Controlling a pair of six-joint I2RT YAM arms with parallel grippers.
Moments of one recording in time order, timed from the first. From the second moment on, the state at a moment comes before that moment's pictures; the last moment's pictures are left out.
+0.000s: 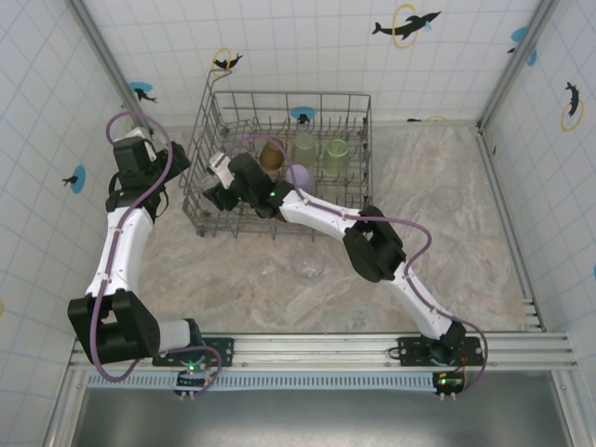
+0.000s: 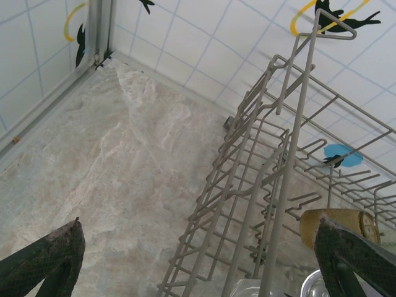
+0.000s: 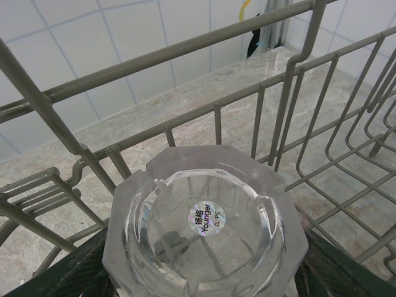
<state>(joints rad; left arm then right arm) 0.11 1.30 1.12 -0.32 0.07 -0.39 0.97 2.44 2.12 -0.09 -0.10 0.01</state>
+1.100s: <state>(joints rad) 0.13 1.30 1.11 -0.32 0.09 -0.40 1.00 2.44 2.06 -0.07 -0.09 -0.03</state>
